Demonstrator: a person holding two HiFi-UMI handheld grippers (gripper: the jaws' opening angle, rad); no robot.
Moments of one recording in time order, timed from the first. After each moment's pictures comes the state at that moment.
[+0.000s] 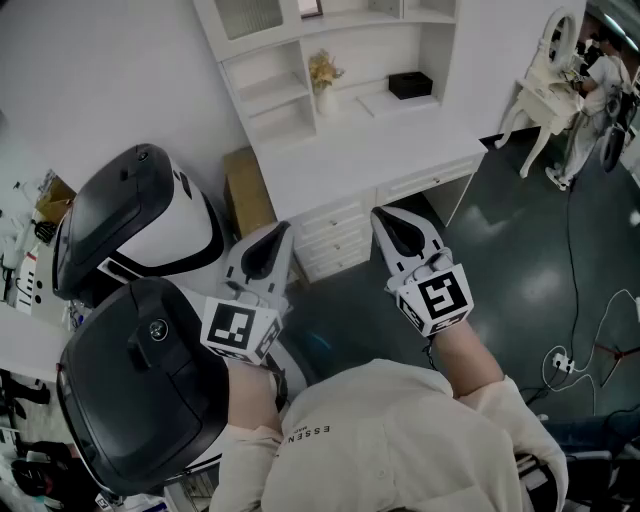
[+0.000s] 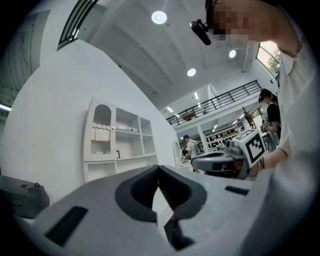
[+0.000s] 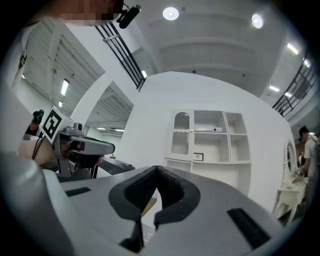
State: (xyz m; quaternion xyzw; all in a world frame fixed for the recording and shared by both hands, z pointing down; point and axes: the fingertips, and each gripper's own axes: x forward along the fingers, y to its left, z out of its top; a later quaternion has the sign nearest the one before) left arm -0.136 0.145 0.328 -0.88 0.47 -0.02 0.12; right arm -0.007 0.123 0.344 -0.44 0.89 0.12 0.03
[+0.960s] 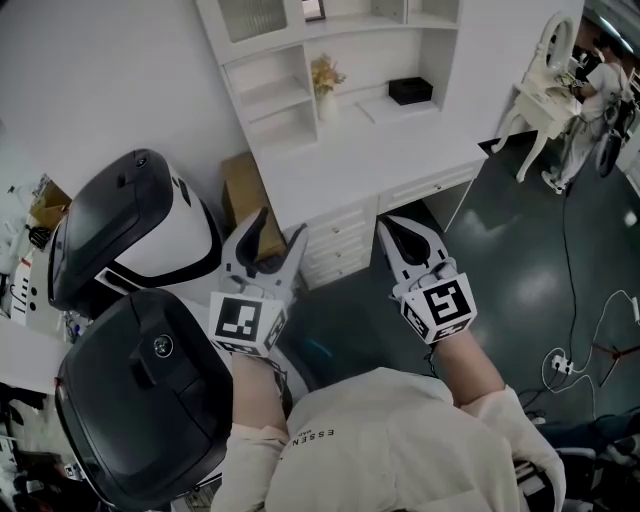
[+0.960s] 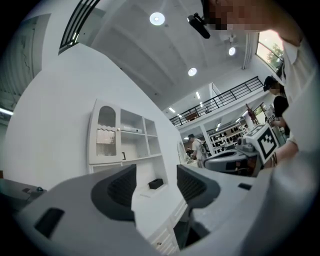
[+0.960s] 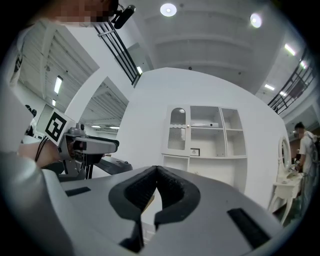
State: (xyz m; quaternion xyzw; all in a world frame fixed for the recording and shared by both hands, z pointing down) left arm -0.159 0.104 0.327 -0.87 0.48 -0.02 0.14; right arm -0.018 0.104 0.357 -0.47 0.88 0.10 0.02
